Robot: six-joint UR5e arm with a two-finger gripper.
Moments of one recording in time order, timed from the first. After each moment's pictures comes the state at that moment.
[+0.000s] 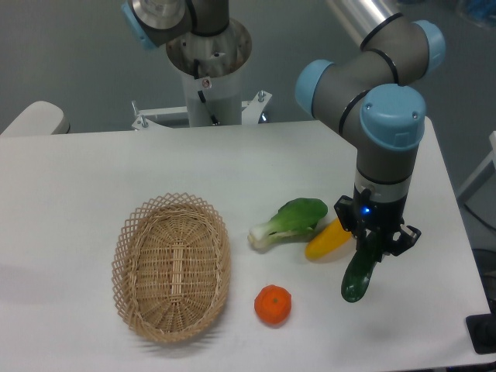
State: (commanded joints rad) arm 2.61 -2.04 -1.35 -1.07 1.53 1.27
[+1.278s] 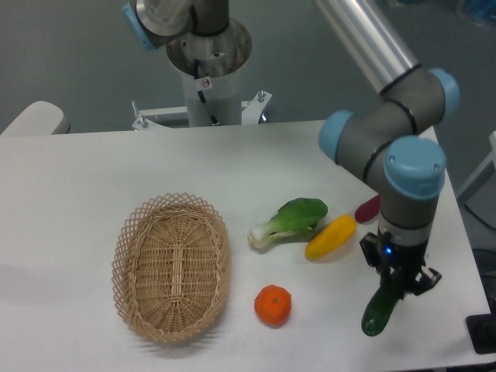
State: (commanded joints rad) arm 2.65 -2.30 -1.24 -0.88 1.49 1.59
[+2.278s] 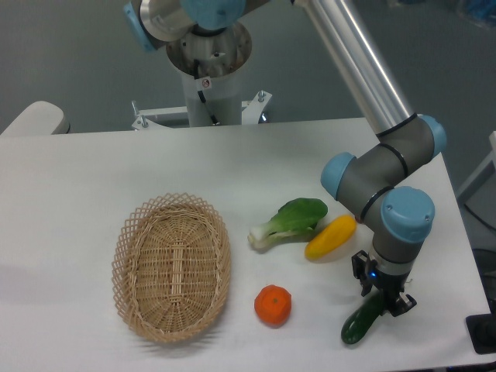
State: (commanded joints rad) arm 2.64 -2.33 -1.29 -0.88 1.50 1.59
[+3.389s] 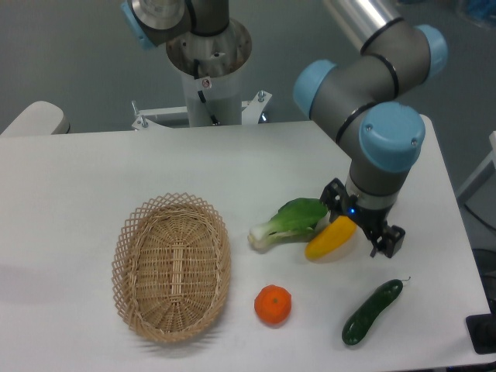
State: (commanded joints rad) arm 2.60 -2.03 -1.30 -1.32 1.60 1.41
